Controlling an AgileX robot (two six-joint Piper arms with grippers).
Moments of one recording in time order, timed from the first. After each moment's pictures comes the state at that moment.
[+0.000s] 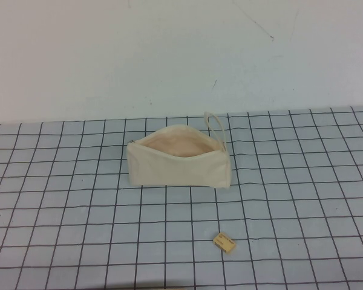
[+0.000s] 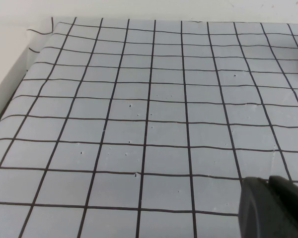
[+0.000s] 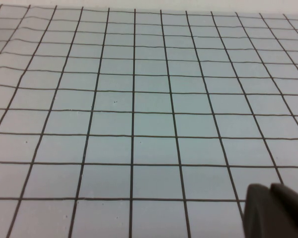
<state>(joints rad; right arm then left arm) -0.03 -0.02 0.02 -0.01 0.42 -0.06 0.02 -0.01 0.02 0.05 0.38 -0.13</state>
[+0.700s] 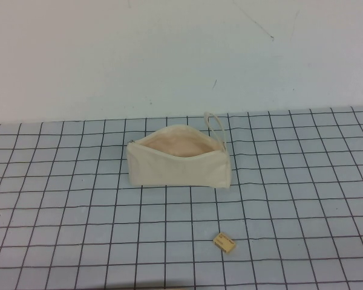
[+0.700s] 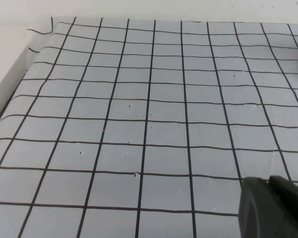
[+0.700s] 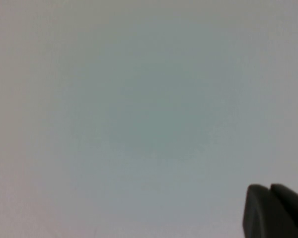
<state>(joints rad) -0.03 -0.02 0.03 -0.02 -0.48 -0.03 0.02 -0.01 0.02 0.05 0.38 -0.13</state>
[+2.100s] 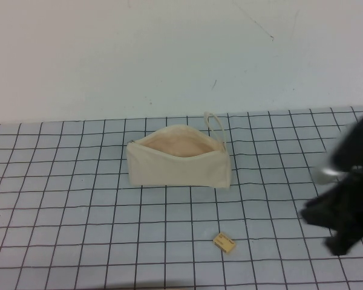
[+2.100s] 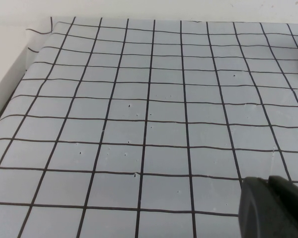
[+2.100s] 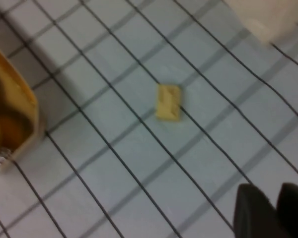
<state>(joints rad) 0.31 1.31 -0.81 0.64 0.62 -1.00 0.02 -0.01 0.02 0.05 0.38 -0.13</state>
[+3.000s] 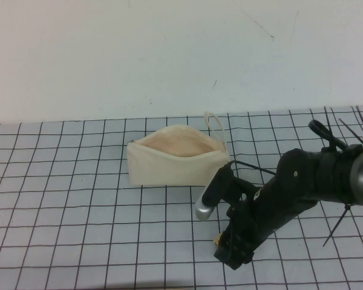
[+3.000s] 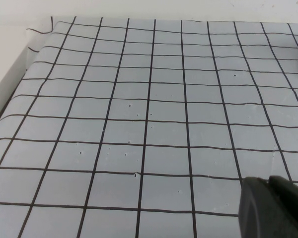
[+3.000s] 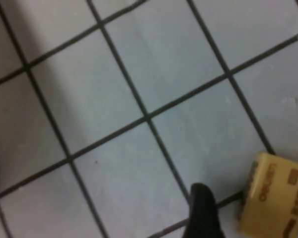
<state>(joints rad) 0.57 1.97 -1.18 0.52 0.54 -0.92 0.02 -0.01 0.02 0.05 0.38 -0.13</state>
